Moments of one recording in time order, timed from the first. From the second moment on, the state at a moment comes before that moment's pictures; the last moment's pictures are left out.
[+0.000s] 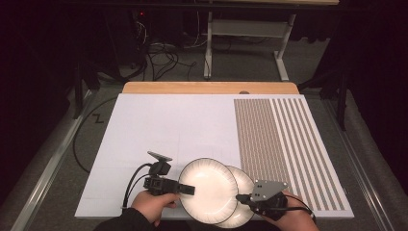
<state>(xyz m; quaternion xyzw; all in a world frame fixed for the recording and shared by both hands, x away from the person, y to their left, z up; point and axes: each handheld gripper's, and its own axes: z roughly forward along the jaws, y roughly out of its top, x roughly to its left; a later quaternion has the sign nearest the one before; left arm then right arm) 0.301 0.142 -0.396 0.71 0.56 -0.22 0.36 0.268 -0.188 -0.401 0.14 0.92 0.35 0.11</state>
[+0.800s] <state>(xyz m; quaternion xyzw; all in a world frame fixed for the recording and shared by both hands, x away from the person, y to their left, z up) 0.297 0.144 -0.395 0.70 0.56 -0.21 0.39 0.283 -0.219 -0.393 0.24 0.86 0.43 0.14</state>
